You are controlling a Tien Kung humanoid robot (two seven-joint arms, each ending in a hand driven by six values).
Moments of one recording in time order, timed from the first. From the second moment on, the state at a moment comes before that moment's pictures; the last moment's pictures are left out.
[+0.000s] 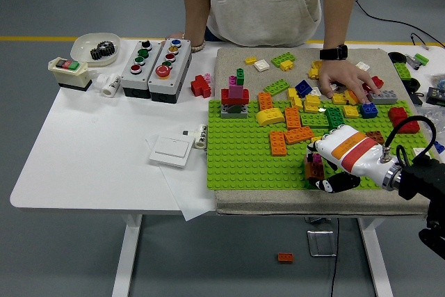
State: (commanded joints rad) left arm -0.19 0.11 -0.28 -0.32 0.64 0.19 0.37; right arm 0.45 -0.58 0.75 1.49 -2.27 -0.02 0.06
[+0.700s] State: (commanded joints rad) left arm -0.19 0.11 -0.28 -0.33 0.64 0.18 0.37; right arm 0.44 -0.58 0.76 1.48 -2.27 -0.03 0.06
